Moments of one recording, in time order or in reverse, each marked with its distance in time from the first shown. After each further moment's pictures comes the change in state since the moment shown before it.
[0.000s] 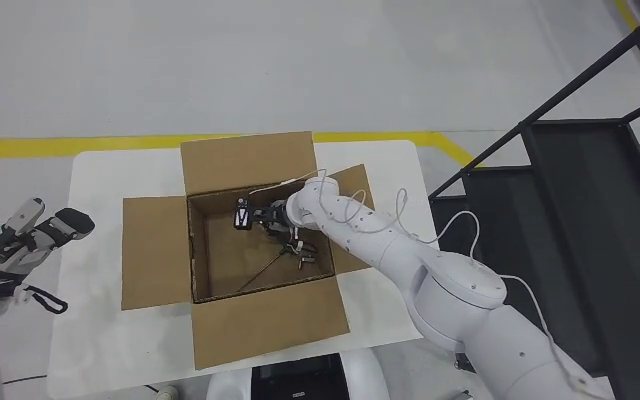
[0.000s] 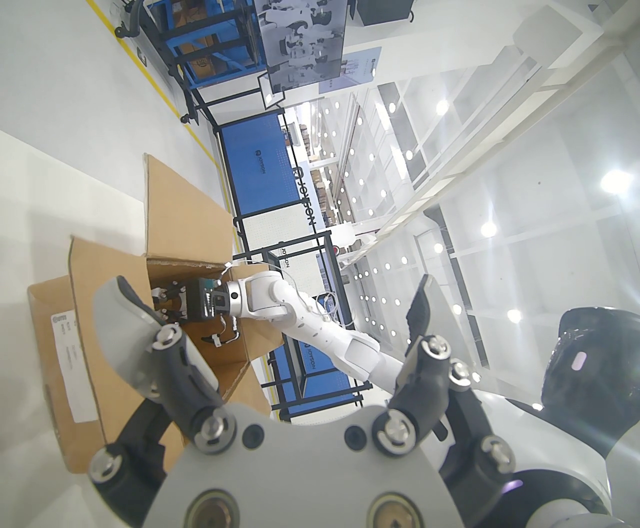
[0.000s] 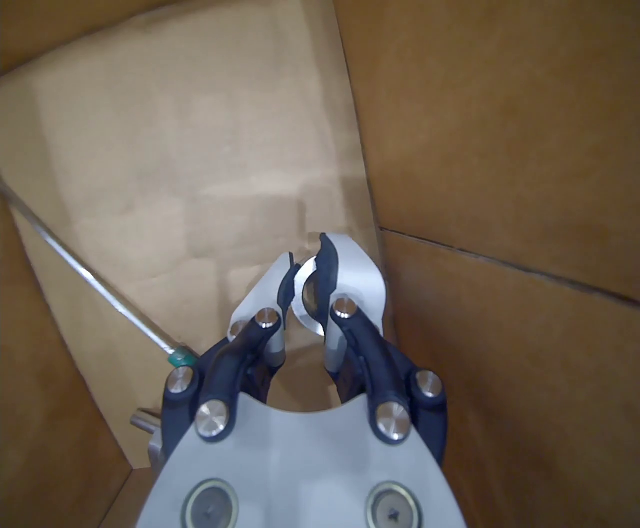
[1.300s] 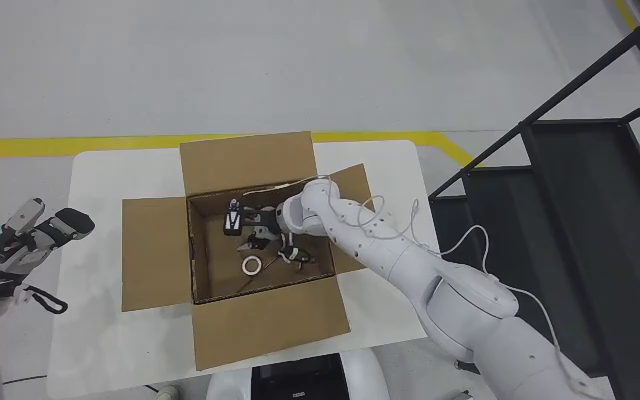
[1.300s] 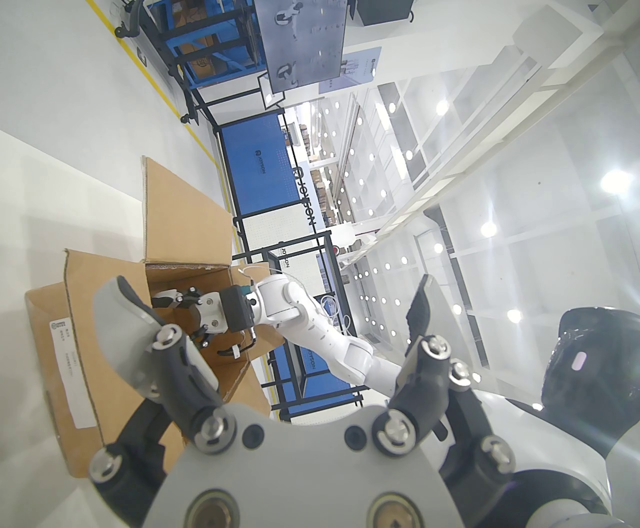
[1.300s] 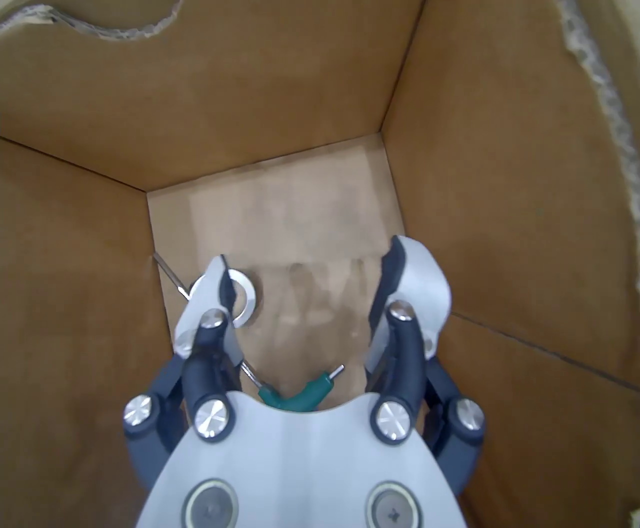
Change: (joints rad) left arm 0.000 0.000 0.000 0.000 0.000 0.000 0.000; right arm -0.096 0.065 0.135 -0.219 0.060 -0.055 0.040
